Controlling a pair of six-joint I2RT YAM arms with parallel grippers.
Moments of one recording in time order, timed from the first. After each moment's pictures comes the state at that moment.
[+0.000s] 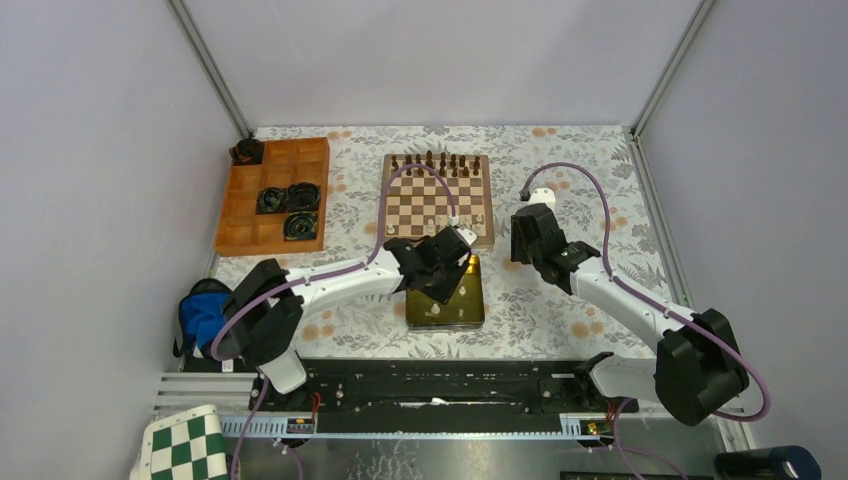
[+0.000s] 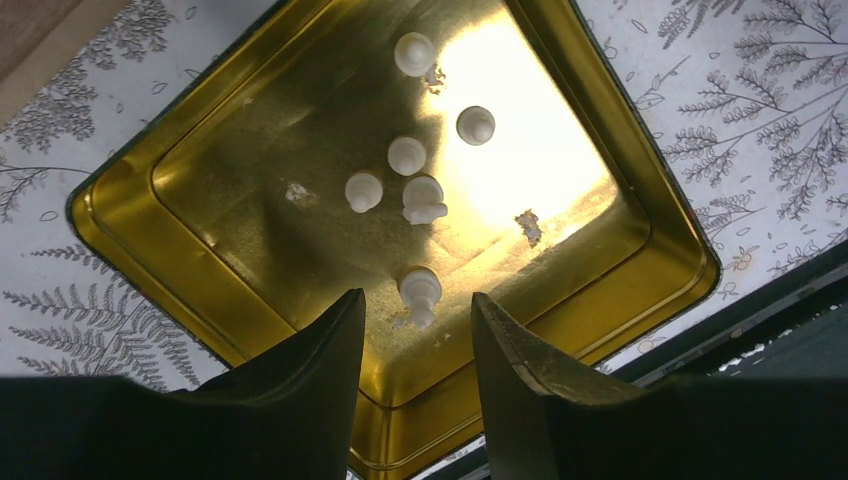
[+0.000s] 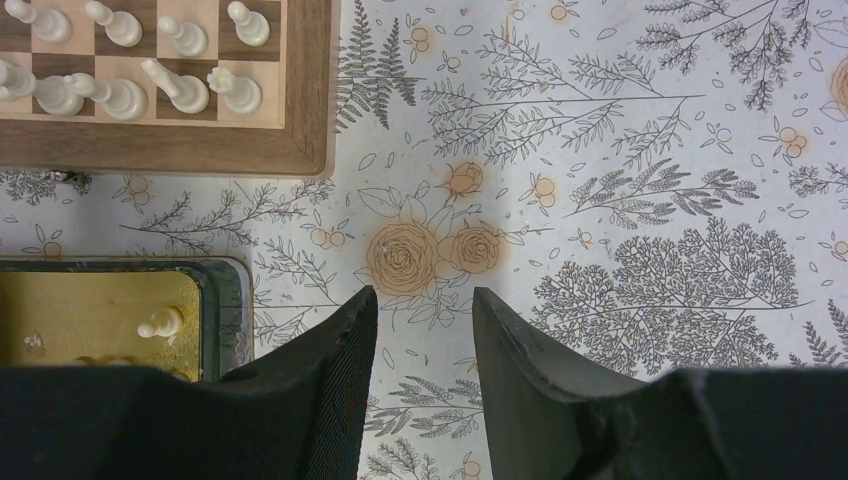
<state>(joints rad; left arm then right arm) -0.96 1.66 1.15 -0.56 -0.11 -0.35 0.51 1.25 0.76 -0.29 0.35 0.31</state>
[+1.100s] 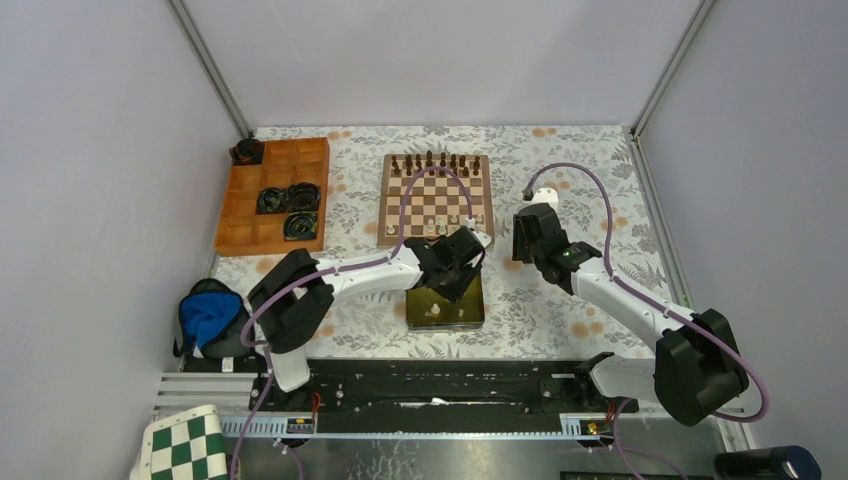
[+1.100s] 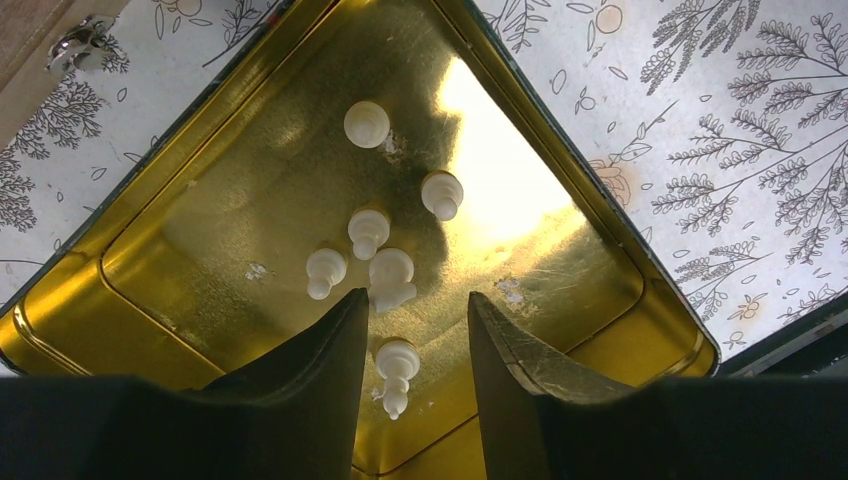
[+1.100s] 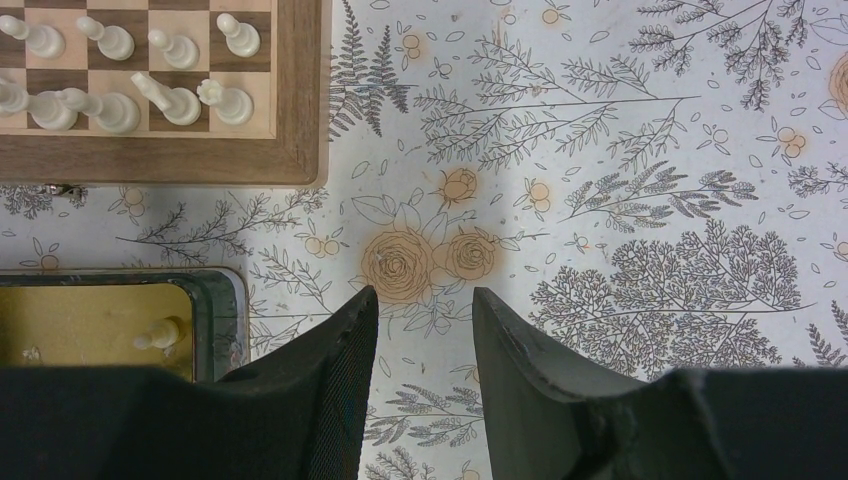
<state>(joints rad) -0.97 1.81 1.23 -0.51 -0.07 -0.30 0.49 1.25 0.75 -0.27 0.35 0.32</state>
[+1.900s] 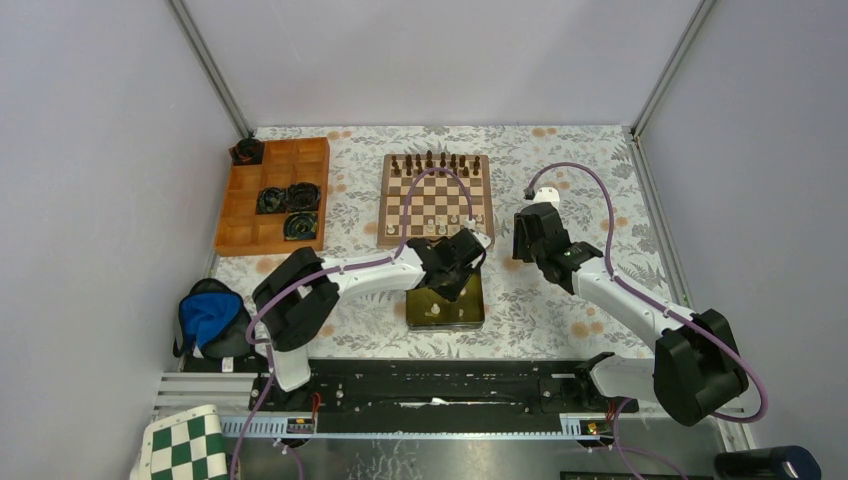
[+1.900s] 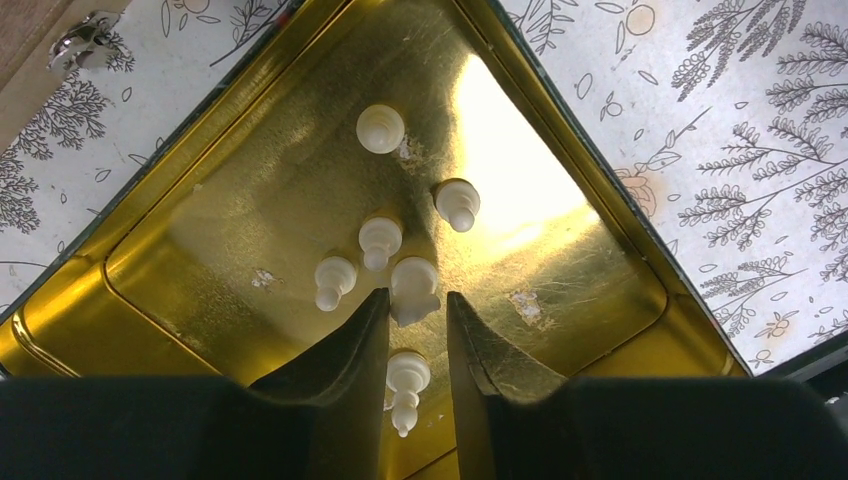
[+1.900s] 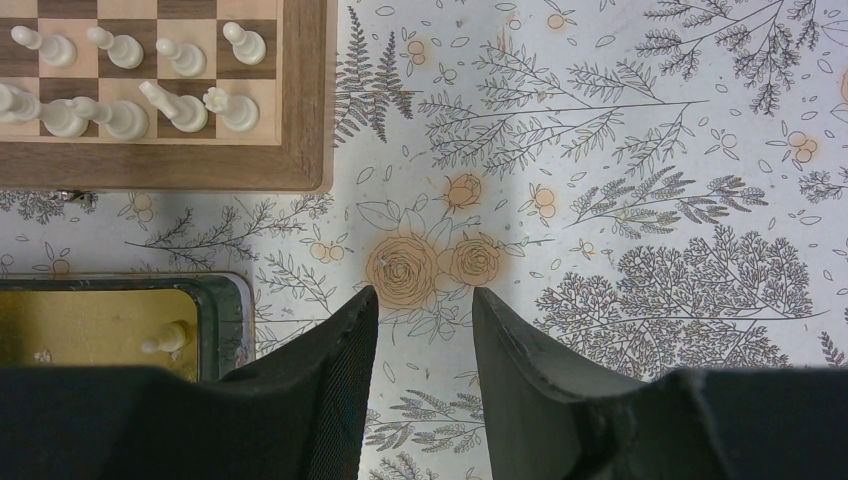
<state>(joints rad) -0.97 1.83 1.23 -0.50 -0.10 -0.29 0.48 1.25 0.74 -0.25 0.32 0.32</state>
